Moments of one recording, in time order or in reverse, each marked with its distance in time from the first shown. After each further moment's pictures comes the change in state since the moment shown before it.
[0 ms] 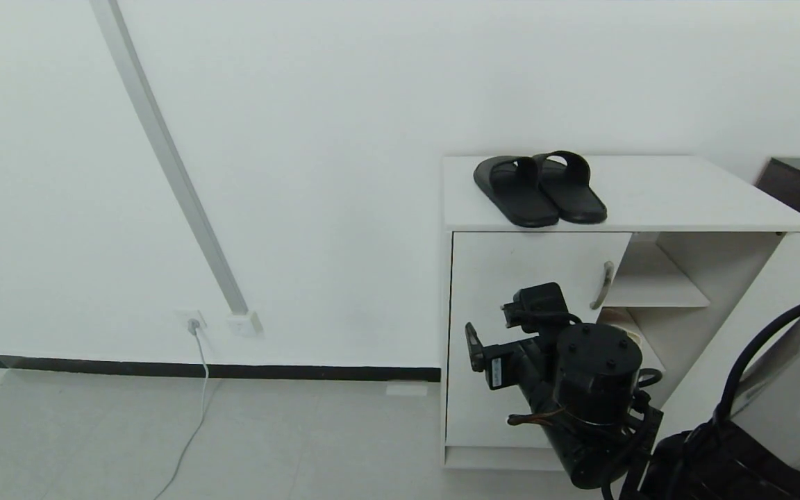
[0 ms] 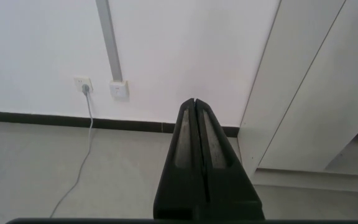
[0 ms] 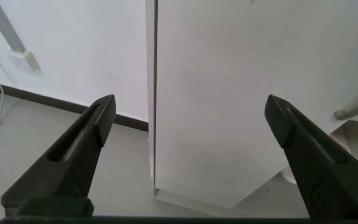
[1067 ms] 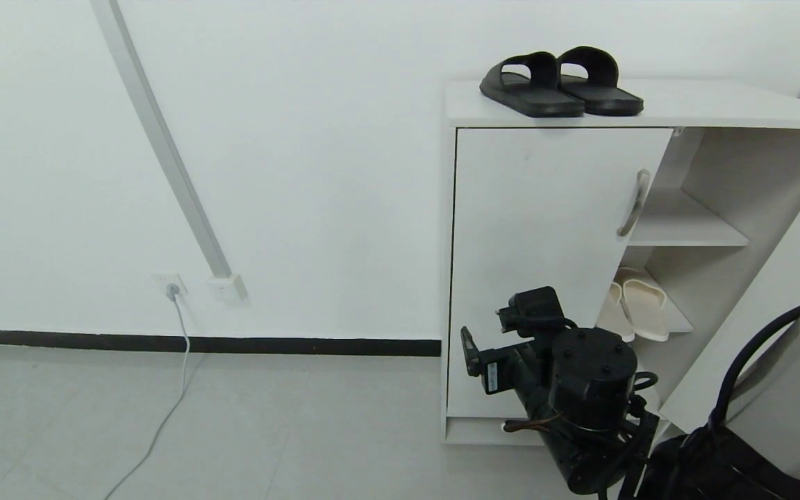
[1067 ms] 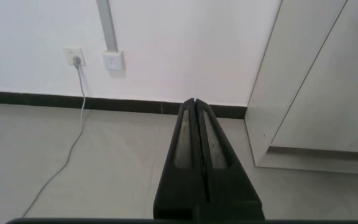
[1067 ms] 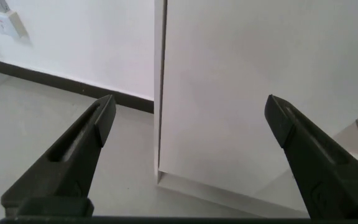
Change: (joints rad) left arm 0.001 0.000 0.000 -0.001 0.003 0.000; right arm 0.002 0.007 0.000 -0.003 0.000 0.006
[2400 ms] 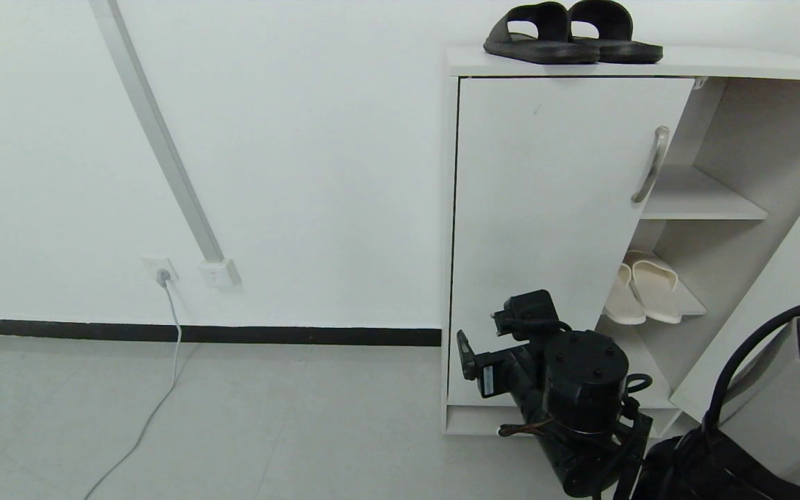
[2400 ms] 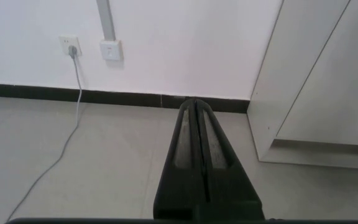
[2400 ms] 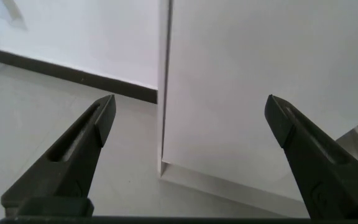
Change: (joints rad) left arm 0.000 0.004 0.000 0.001 0.001 -0.001; right arm 0.003 0.012 -0.007 0.016 0.000 0.017
